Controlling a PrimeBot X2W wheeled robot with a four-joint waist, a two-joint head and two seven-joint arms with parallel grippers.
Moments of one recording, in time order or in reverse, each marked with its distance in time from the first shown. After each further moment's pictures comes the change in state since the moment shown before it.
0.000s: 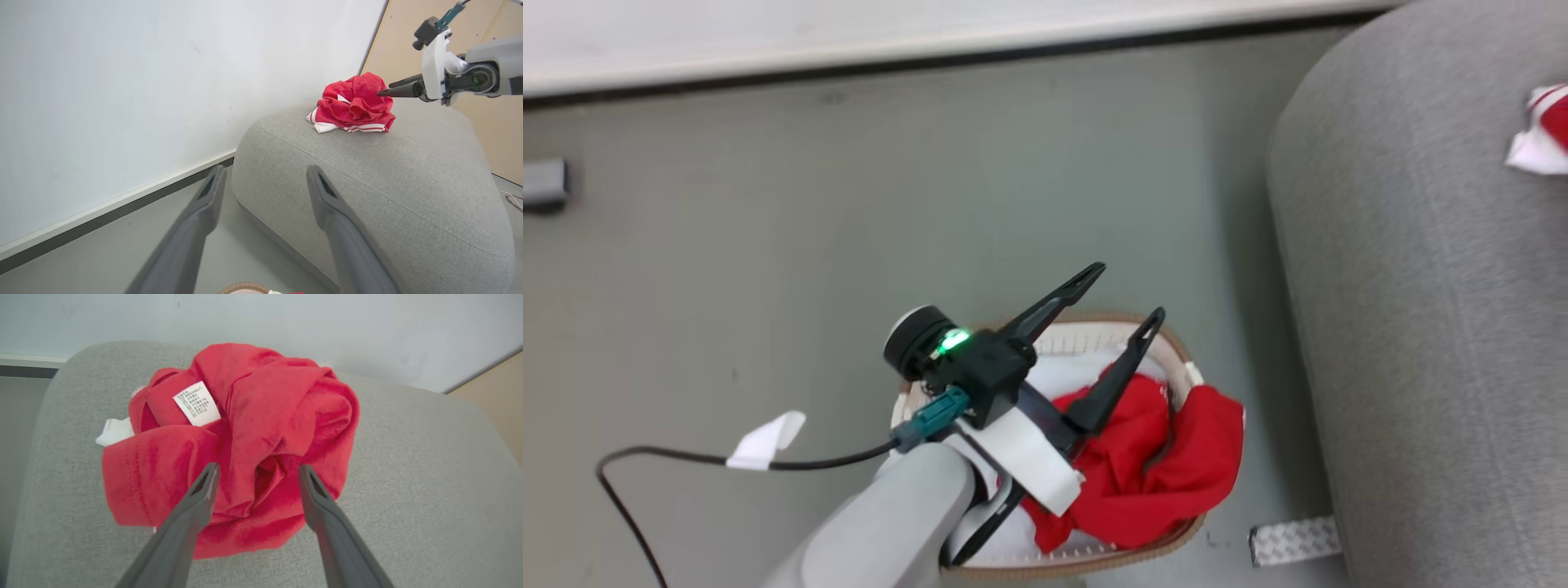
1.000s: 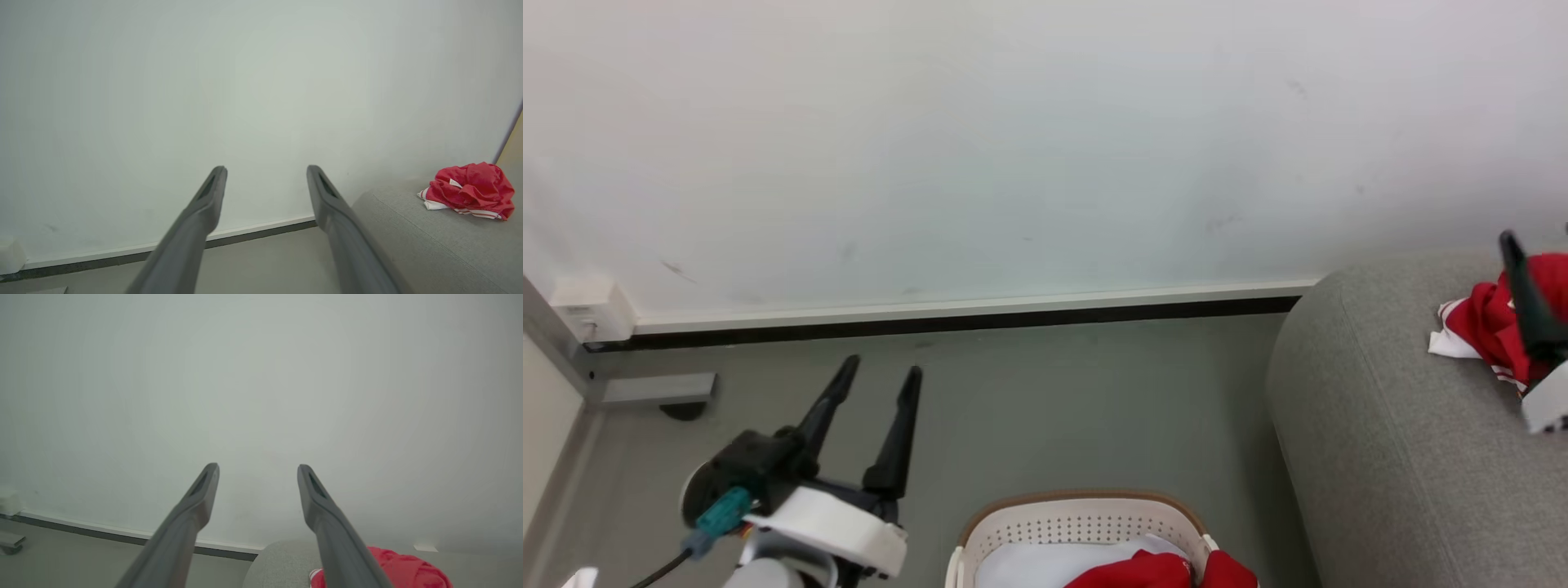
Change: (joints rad) left arm 0.384 0.109 0.351 -0.079 -0.067 0.129 -0.001; right arm 0.397 0.086 -0.003 -0.493 0.157 0.000 -0.295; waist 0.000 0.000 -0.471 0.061
